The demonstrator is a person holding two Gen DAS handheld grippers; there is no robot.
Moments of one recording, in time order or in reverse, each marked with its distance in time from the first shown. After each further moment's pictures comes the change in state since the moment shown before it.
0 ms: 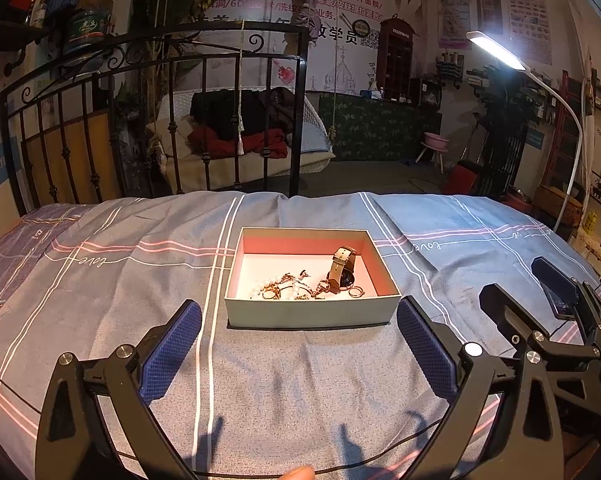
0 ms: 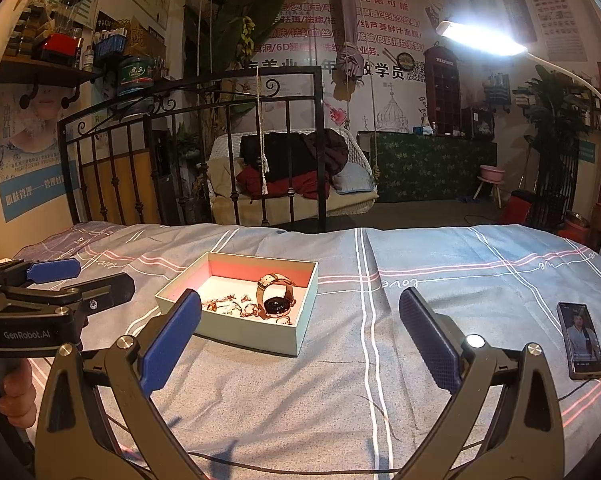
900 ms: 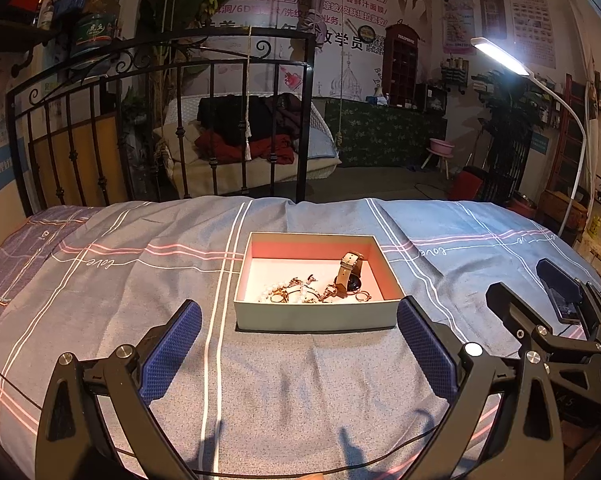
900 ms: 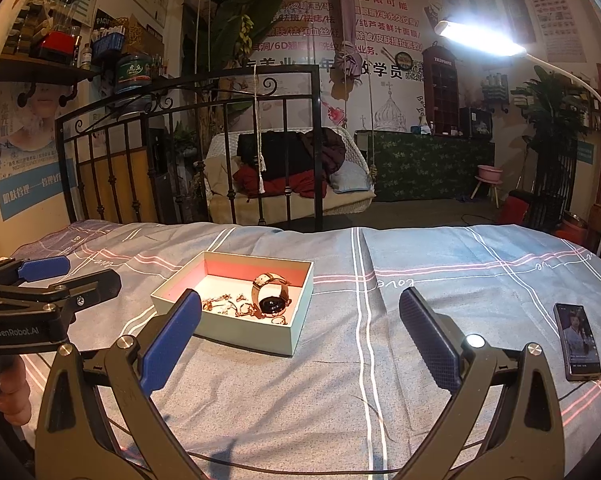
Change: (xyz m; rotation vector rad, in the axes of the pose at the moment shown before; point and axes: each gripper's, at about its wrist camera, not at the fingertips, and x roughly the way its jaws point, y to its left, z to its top) left arm -0.005 0.003 -0.001 -0.005 -0.025 0.025; right arm -0.003 -0.004 0.002 0.000 0.002 -0.012
